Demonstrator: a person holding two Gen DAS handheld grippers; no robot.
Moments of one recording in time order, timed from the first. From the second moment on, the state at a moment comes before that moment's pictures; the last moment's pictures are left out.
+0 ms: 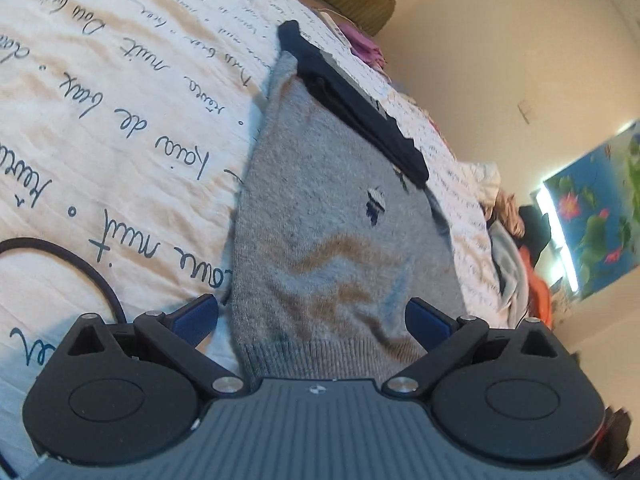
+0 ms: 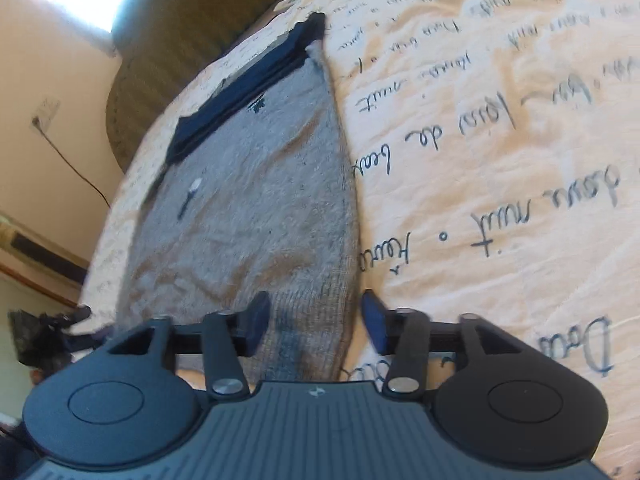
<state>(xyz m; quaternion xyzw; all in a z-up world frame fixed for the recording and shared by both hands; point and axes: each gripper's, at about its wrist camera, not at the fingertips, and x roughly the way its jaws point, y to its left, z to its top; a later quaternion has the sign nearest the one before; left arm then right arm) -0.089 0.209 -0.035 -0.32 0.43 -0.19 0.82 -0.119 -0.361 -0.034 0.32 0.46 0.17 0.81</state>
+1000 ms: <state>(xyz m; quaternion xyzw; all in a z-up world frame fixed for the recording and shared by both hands) -0.088 0.162 -0.046 -0.22 0.50 -0.28 0.79 -0.110 -0.369 -0.056 0.42 0.46 0.24 0.74</state>
